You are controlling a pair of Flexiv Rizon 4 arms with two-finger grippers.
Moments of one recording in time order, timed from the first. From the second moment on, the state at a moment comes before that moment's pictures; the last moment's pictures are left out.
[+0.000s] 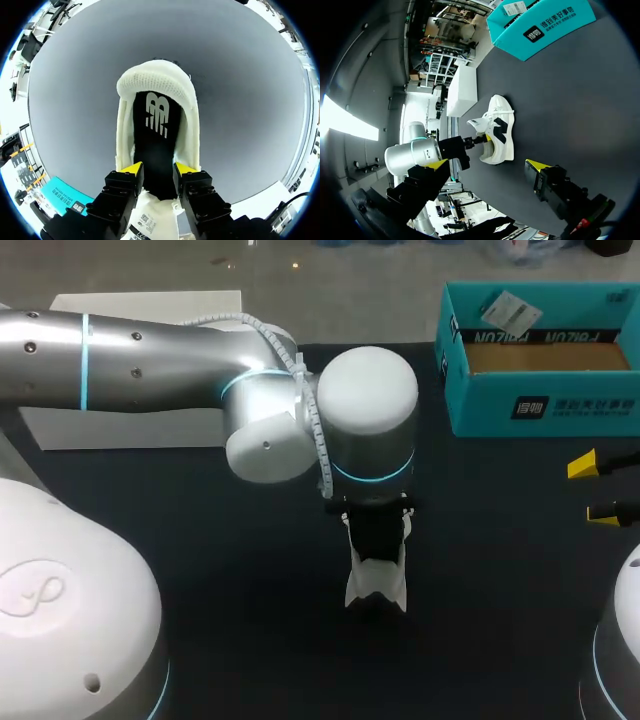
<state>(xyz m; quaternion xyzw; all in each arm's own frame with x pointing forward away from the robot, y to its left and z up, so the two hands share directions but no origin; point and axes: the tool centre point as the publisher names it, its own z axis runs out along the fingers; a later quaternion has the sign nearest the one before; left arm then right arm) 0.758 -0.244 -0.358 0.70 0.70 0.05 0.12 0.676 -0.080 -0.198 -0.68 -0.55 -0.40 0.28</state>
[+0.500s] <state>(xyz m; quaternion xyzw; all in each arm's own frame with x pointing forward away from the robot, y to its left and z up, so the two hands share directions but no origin) 0.759 -0.242 -0.359 0.71 0.69 0.05 0.11 0.676 -0.080 -0.198 -0.68 -0.55 -0.40 0.28</state>
